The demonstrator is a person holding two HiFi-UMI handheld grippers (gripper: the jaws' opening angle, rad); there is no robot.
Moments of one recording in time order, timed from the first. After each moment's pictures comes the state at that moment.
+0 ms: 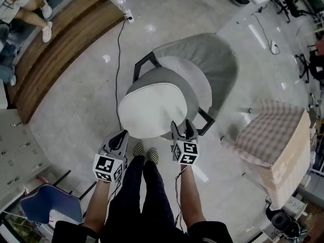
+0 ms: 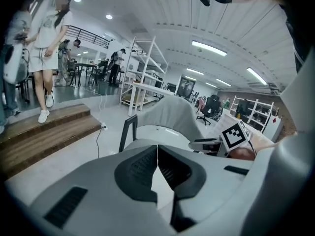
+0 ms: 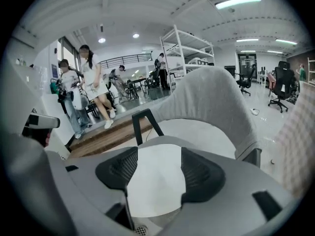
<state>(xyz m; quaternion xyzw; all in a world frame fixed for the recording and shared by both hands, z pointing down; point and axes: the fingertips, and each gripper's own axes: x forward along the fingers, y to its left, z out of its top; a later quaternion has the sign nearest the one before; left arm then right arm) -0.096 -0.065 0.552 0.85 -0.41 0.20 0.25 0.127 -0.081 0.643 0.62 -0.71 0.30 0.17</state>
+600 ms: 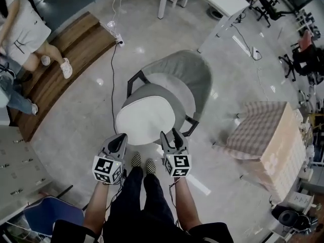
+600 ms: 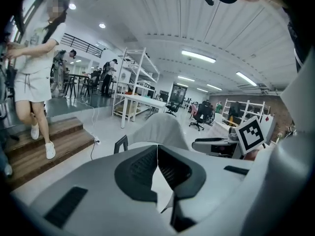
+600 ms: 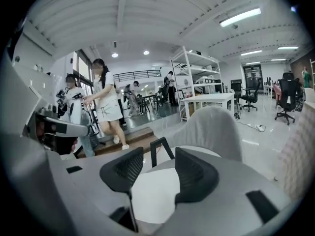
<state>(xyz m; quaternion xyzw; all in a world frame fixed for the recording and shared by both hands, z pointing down) -0.071 -0.056 0.433 0.88 -0.39 0.17 0.21 0.100 -0.047 0.478 0.61 -0.75 0.23 0.12</state>
